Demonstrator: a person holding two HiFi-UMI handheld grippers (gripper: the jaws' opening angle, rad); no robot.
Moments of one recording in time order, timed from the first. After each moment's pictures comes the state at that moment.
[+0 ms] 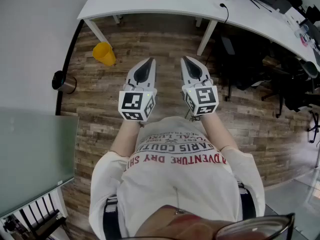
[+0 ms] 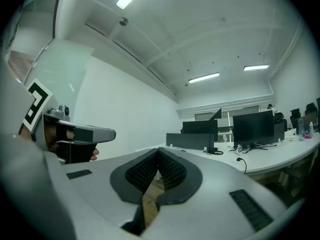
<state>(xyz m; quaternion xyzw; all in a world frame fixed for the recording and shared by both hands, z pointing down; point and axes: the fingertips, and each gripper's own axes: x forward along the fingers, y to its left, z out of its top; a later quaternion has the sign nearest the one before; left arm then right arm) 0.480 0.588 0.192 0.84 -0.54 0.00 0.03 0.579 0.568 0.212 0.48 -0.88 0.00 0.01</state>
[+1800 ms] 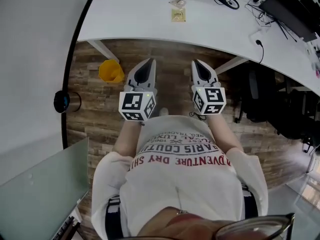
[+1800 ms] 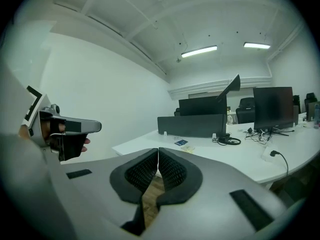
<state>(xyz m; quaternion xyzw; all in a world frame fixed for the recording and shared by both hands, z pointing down) 0.261 0.192 0.225 0.83 -0.54 0.00 0.12 0.406 0.172 0.265 0.52 -0.85 0.09 0.08</state>
